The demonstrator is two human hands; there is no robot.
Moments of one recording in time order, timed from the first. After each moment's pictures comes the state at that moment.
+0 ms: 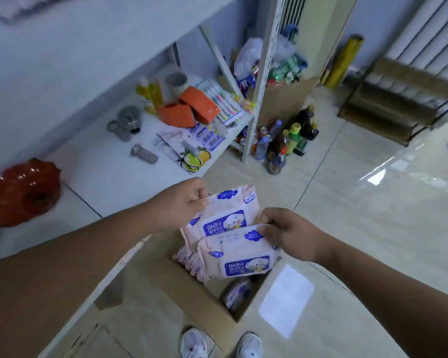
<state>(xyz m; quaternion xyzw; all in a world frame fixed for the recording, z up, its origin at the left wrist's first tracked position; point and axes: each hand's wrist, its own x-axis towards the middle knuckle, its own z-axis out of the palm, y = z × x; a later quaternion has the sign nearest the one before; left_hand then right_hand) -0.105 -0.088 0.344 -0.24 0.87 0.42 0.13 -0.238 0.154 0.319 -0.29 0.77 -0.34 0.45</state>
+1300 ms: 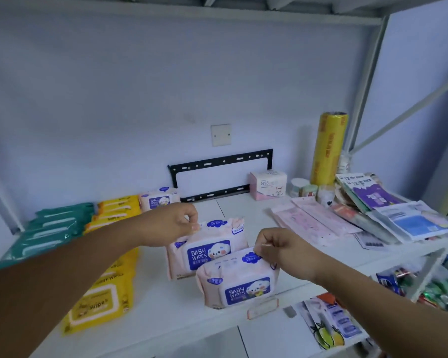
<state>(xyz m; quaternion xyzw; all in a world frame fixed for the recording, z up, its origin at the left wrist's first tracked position) 0.233 -0.220 0.789 -0.46 0.86 0.22 -0.06 -0.037 -0.122 0.724 -0.64 0.60 -0.31 0.37</state>
